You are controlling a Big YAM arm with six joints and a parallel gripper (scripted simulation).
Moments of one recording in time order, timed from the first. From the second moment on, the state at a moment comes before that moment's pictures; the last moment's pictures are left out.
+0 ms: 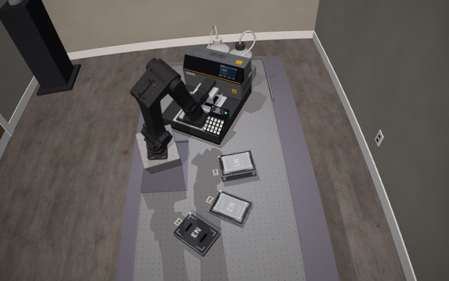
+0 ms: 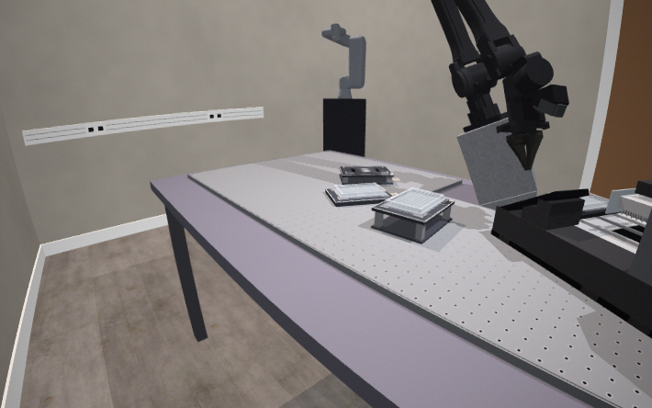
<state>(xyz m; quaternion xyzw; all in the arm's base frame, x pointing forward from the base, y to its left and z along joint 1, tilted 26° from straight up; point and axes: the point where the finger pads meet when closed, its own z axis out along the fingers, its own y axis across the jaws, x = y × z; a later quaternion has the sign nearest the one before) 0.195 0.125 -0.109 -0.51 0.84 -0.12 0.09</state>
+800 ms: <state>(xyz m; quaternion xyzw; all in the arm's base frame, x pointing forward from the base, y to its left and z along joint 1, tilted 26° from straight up) 0.192 0.129 -0.109 -0.53 0.84 -0.12 0.08</state>
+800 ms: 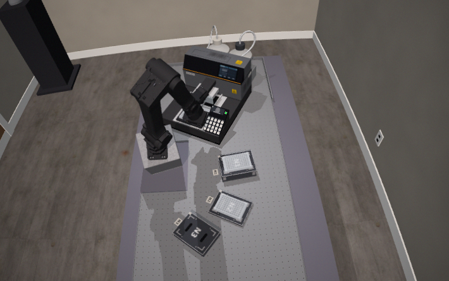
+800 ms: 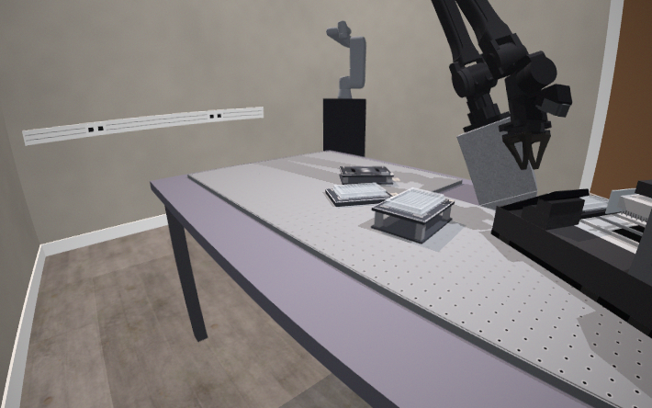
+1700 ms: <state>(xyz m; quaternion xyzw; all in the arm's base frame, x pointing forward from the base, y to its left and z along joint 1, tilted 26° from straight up) 0.156 0.251 -0.128 -0.80 0.59 -0.12 -0.06</state>
